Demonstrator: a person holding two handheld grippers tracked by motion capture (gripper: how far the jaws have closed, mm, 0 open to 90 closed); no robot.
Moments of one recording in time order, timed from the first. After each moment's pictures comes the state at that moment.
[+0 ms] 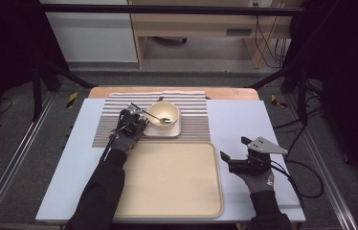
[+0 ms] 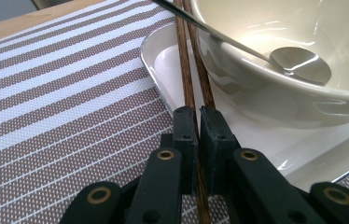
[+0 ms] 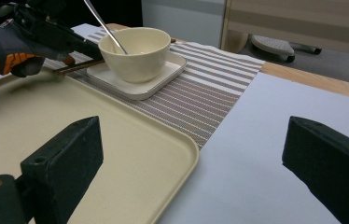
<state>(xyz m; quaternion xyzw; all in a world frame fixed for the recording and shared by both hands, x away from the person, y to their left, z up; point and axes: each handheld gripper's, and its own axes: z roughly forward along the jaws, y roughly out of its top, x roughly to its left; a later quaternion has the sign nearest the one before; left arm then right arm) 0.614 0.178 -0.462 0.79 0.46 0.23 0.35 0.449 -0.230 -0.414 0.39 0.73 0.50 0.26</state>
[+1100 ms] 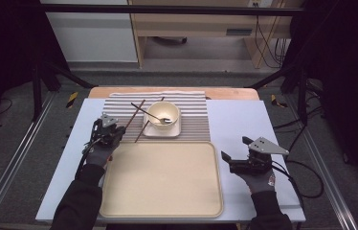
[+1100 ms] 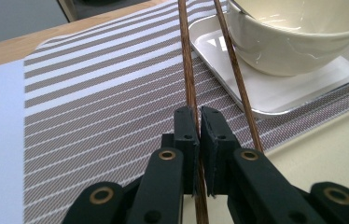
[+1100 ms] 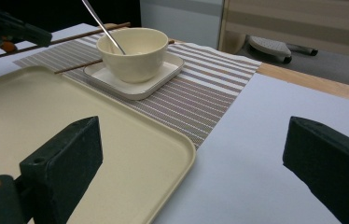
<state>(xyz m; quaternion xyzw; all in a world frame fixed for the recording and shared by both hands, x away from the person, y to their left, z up) 0.545 0.238 -0.435 0.76 0.46 0.27 0.37 0.447 -0.232 -0.412 0.39 0.73 0.50 0.27</state>
